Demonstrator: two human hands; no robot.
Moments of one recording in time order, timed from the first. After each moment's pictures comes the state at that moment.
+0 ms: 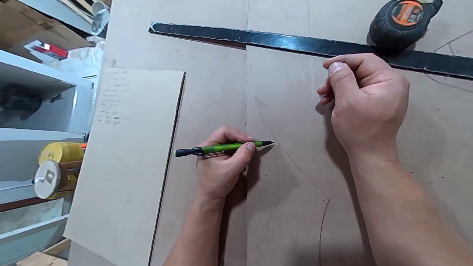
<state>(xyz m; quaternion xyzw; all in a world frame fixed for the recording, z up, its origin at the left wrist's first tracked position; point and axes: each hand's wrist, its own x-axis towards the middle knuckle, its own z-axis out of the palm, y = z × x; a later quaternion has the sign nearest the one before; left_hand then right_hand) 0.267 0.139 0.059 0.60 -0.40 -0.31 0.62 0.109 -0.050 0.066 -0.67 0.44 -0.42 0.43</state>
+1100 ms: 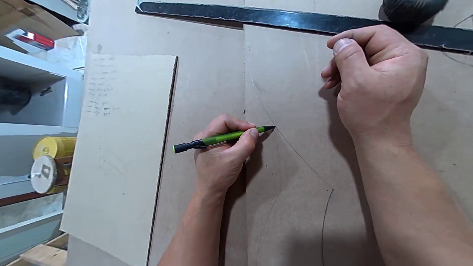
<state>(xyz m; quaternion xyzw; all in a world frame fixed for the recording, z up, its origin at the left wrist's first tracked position) 0.262 0.137 0.058 0.63 -0.42 -0.27 0.59 0.109 -0.053 0.064 -0.68 0.43 -0.41 0.43</state>
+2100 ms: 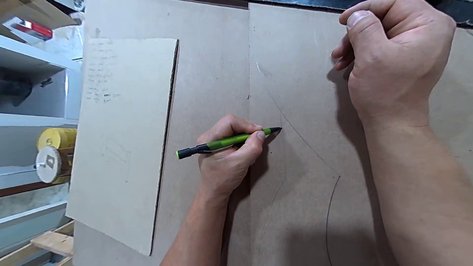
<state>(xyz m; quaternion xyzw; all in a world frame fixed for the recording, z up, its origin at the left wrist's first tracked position) 0.249 0.159 0.058 0.63 -0.43 -0.27 0.59 0.110 -0.056 0.064 -0.68 0.43 -0.40 0.43</state>
